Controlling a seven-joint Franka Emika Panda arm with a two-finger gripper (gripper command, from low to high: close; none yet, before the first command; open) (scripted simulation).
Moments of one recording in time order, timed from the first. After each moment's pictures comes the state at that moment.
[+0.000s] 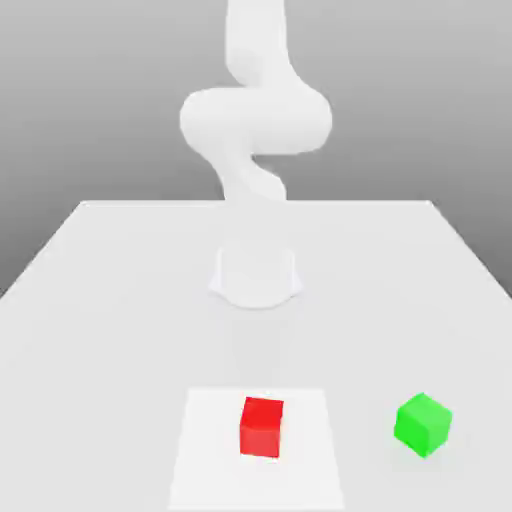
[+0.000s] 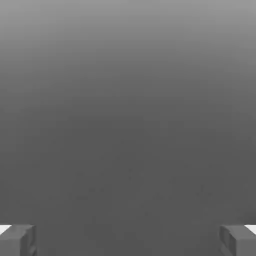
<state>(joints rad) 0.00 -0.71 0.01 -2.35 0.00 2.35 0.82</state>
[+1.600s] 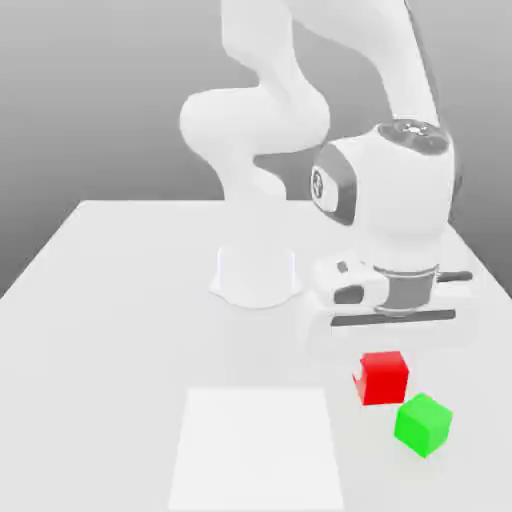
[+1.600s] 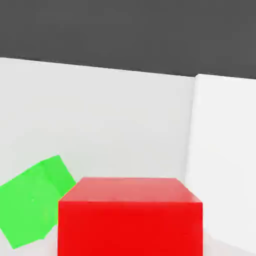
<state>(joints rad) 0.32 0.05 0.21 -2.60 -0.02 2.65 1.10</state>
